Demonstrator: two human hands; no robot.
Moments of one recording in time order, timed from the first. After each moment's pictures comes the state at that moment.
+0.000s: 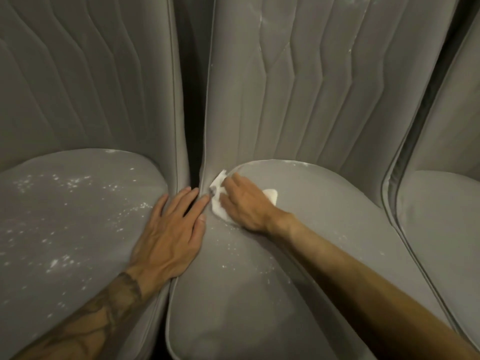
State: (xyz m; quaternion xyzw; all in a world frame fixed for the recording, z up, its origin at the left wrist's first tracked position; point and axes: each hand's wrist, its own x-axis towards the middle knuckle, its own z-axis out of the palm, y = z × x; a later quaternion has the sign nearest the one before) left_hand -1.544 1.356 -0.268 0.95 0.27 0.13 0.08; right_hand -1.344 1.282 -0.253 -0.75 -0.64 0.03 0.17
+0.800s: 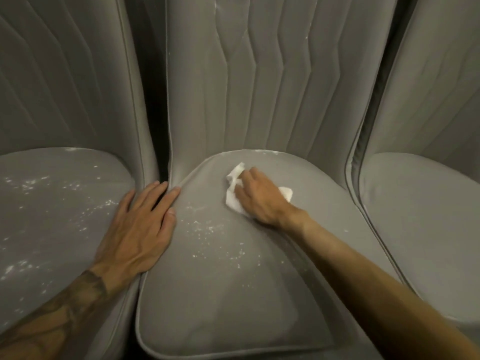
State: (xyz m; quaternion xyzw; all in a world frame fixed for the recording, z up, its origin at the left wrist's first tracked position) left_hand -1.545 1.357 -0.270 0.96 0.26 0.12 0.06; right_hand -1.300 1.208 -0.257 -0.82 -0.55 0.01 0.17
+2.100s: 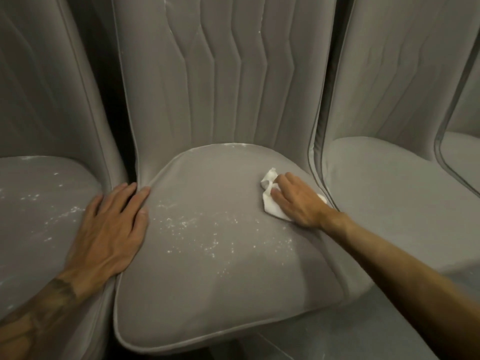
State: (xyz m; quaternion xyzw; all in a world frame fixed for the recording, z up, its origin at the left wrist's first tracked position) left_hand -1.544 1.362 -0.280 0.96 0.24 0.15 0.04; right_hand -1.255 1.077 -0.240 -0.87 -0.47 0.02 0.13
